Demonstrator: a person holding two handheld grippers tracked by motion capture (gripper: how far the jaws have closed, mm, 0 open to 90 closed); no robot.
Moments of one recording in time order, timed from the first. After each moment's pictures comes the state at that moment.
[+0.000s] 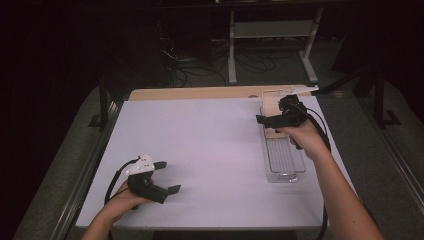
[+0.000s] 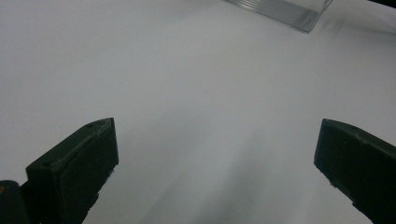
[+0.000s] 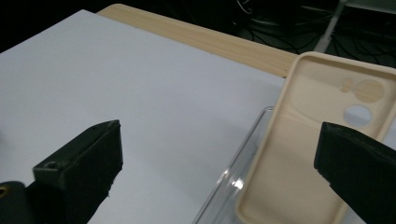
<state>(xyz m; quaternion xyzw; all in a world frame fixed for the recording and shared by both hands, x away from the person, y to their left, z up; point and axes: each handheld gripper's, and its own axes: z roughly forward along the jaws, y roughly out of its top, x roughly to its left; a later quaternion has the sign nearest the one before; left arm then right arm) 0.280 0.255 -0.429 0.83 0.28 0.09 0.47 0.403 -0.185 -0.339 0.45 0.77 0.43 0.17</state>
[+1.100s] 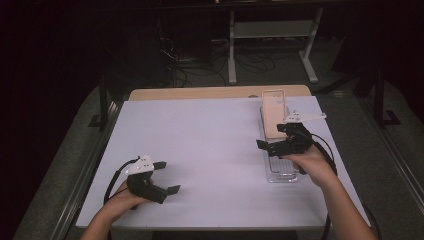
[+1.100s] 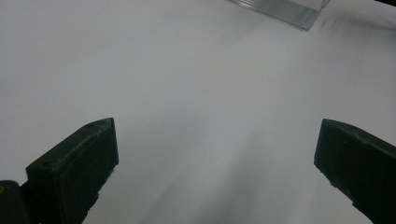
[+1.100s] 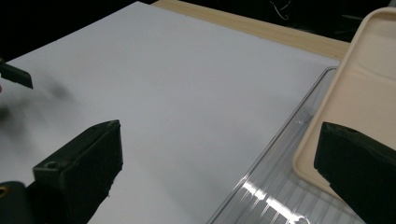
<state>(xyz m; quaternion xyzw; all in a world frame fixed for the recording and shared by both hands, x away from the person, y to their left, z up) 0.280 0.256 -0.429 0.83 0.28 0.09 0.47 0.341 -0.189 -0.364 0.40 0.78 0.47 0.14</state>
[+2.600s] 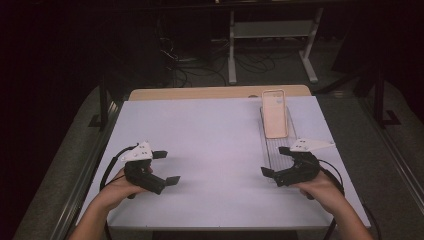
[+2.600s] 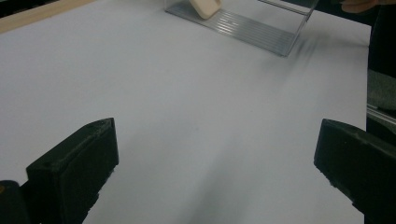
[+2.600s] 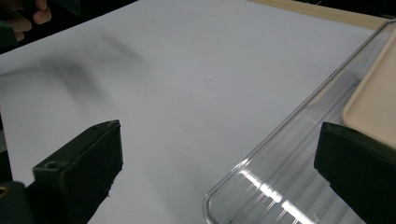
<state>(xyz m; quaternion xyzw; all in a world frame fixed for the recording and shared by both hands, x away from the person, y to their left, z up) 0.292 0.249 -0.384 0.83 0.25 0.08 0.48 0.285 -0.200 -0.391 0.36 0.79 0.48 0.11</state>
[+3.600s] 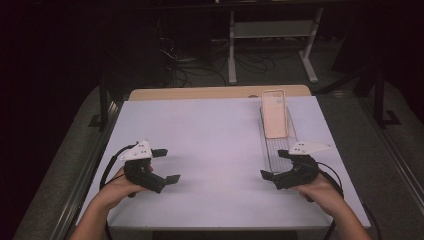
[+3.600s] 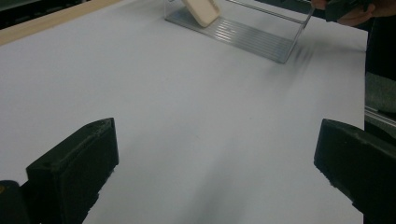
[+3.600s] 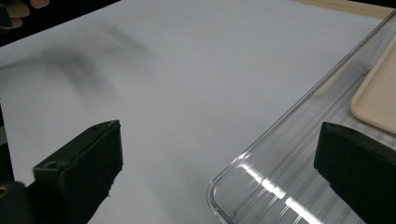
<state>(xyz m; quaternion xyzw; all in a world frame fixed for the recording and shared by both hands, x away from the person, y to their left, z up) 0.292 0.249 -0.381 0.83 0.25 0.09 0.49 0.283 -0.199 -0.398 0.36 0.79 0.48 0.11</state>
